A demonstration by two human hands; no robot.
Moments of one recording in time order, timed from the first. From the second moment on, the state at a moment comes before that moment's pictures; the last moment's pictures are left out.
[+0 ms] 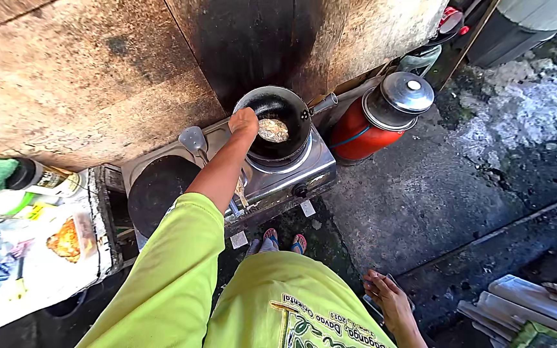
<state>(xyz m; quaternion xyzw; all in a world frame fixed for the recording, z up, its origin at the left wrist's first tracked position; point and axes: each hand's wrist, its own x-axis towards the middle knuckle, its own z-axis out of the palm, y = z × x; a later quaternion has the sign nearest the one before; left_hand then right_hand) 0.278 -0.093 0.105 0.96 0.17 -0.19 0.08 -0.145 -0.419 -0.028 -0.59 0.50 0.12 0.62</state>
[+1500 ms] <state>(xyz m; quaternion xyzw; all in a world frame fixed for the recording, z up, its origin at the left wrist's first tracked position) 0.049 0.017 0.010 0.80 0.34 0.00 0.50 -0.089 -0.396 -0.013 -0.69 0.40 0.22 0.57</state>
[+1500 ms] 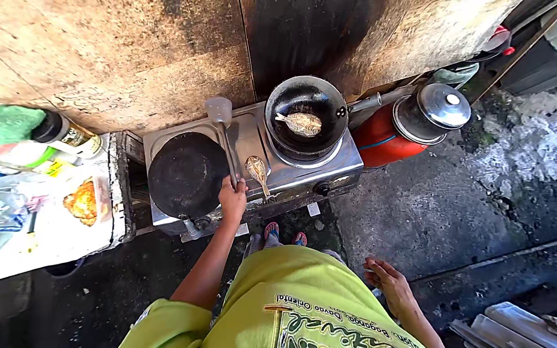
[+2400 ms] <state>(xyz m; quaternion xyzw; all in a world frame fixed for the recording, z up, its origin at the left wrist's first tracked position) 0.149 -0.067 0.131 0.95 0.22 -0.11 0.20 0.017 -0.568 -0.037 -0.70 0.34 0.23 0.58</state>
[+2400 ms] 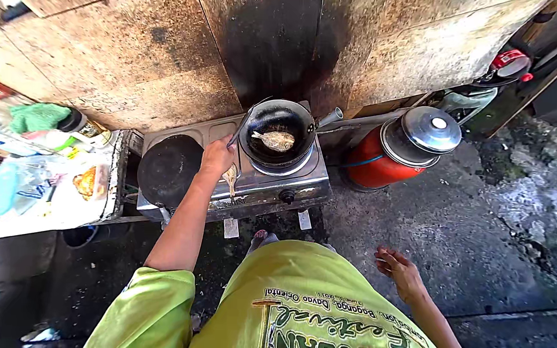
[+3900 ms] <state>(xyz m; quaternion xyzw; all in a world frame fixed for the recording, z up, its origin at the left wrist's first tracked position) -0.087 -0.168 0.161 0.85 0.33 -0.15 0.38 0.036 -0.574 -0.021 -0.73 0.26 0.30 0.56</state>
